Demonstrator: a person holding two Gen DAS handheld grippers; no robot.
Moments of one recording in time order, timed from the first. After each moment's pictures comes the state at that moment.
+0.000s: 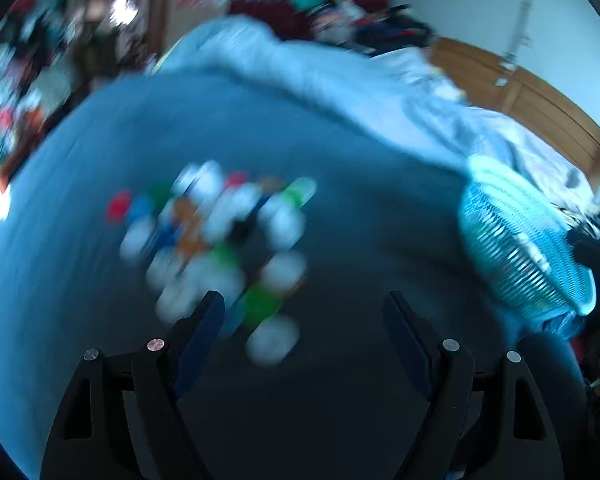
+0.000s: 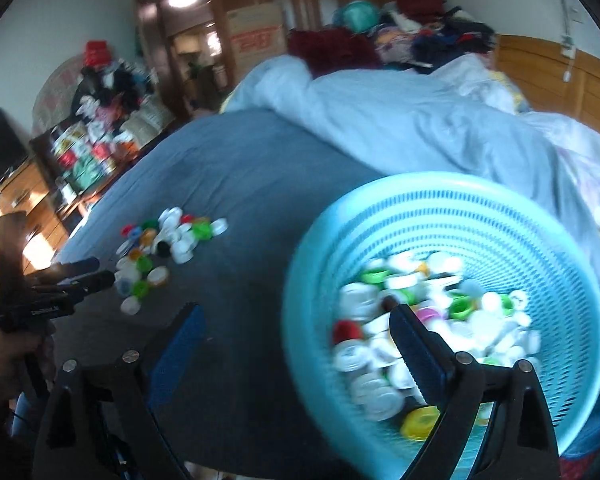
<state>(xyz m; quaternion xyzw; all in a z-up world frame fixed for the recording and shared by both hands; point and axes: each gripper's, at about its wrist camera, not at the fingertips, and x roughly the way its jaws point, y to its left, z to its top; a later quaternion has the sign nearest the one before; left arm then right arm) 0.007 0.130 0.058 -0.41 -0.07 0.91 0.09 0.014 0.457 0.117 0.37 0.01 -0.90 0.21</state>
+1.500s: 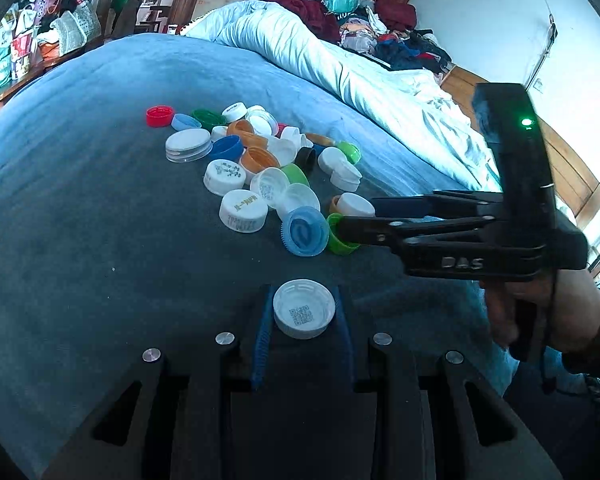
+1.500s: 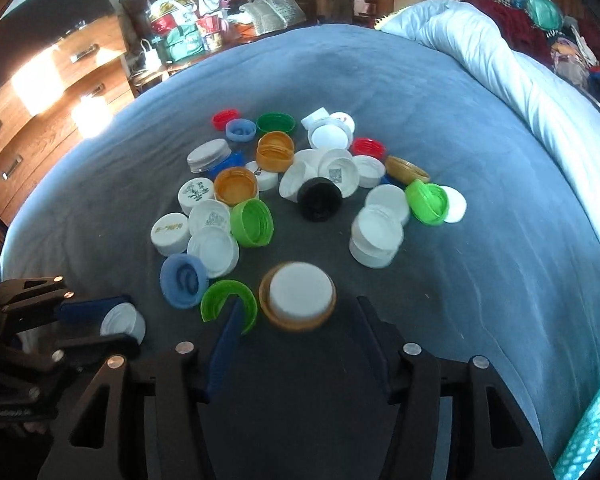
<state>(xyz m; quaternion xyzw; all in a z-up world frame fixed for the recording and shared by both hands) 0.028 0.072 -0.006 -0.39 -0.16 0.90 0.11 -0.071 0.205 -0.005 0.43 0.18 -0.80 0.37</state>
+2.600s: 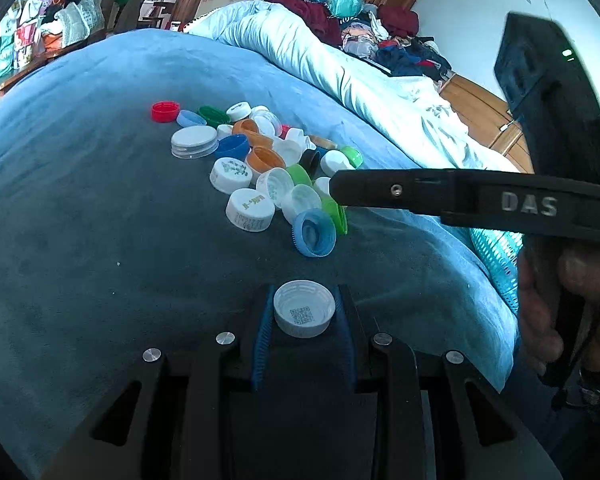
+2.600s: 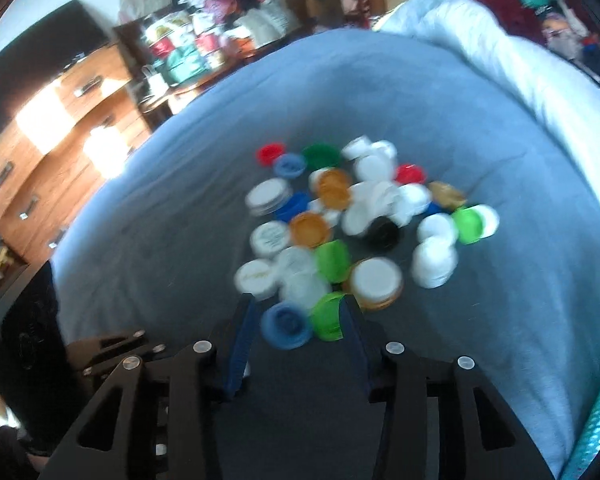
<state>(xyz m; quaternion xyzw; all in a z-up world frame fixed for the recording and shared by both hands) 0.027 0.060 -0.010 -0.38 -0.18 0.90 0.12 -0.054 0.180 0.035 0.46 0.11 -0.80 0.36</state>
